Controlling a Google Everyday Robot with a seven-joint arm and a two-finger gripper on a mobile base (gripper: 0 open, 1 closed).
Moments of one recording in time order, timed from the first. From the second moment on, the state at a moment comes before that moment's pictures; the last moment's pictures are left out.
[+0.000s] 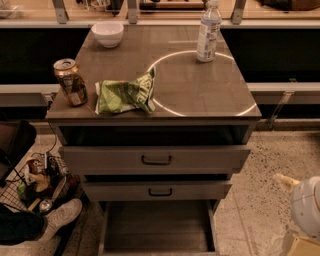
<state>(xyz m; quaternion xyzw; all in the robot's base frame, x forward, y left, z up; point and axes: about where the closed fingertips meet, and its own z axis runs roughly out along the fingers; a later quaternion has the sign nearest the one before) 0.313 -0.253 0.763 -0.60 0.79 0.00 0.12</state>
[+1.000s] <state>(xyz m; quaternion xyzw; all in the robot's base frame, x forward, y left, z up) 0.257 -0.297 0.511 -0.57 0.82 0.03 0.06</state>
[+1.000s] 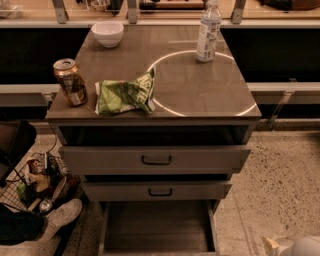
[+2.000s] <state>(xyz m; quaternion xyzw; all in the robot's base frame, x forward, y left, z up) 0.250 -0.275 0.419 -0.59 0.80 0.05 0.03</state>
